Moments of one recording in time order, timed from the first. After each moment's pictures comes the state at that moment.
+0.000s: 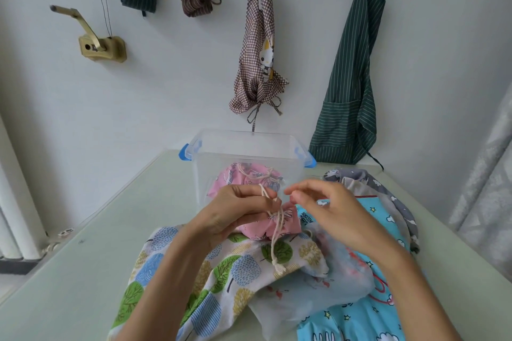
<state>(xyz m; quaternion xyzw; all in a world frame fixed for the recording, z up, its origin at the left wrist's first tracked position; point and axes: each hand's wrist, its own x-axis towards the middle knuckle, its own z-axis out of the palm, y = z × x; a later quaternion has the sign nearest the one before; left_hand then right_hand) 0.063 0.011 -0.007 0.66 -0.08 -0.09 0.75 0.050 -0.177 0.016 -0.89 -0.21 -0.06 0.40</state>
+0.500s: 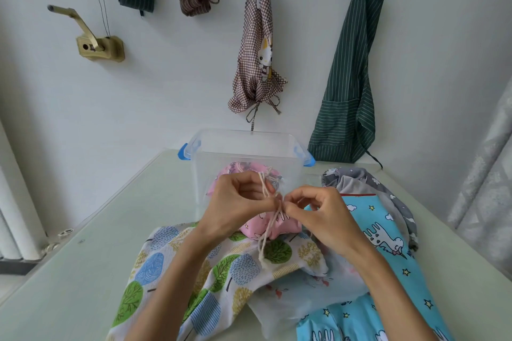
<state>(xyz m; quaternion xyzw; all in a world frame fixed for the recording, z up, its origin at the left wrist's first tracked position) 0.061 0.004 -0.008 0.71 -0.16 0.12 0.68 0.062 -0.164 -0.007 -0.82 -0.21 -0.09 0.53</state>
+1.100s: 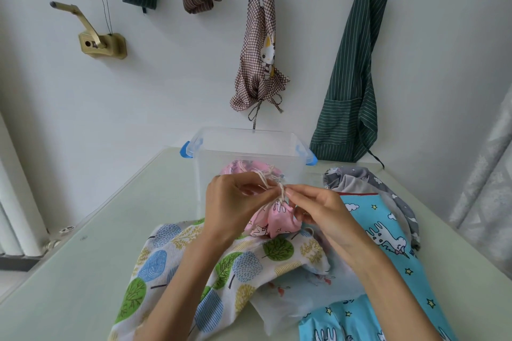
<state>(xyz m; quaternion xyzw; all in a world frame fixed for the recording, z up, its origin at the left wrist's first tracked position) 0.066 0.005 -0.023 0.77 -0.15 0.29 0.55 0.066 -0.159 -0.010 -0.74 -0.12 0.02 0.66</state>
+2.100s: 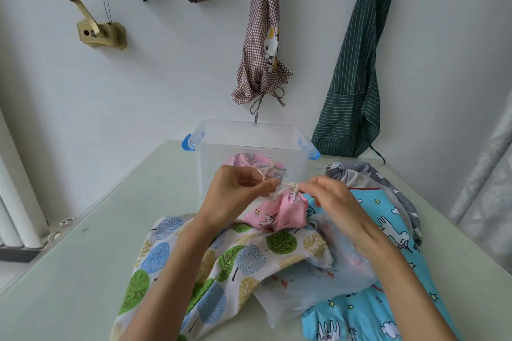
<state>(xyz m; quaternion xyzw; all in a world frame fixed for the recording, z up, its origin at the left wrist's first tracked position) 0.078 0.017 -0.024 0.74 -0.15 0.13 0.64 0.063 -0.169 -0.002 -0.86 -0.12 -0.03 0.50</state>
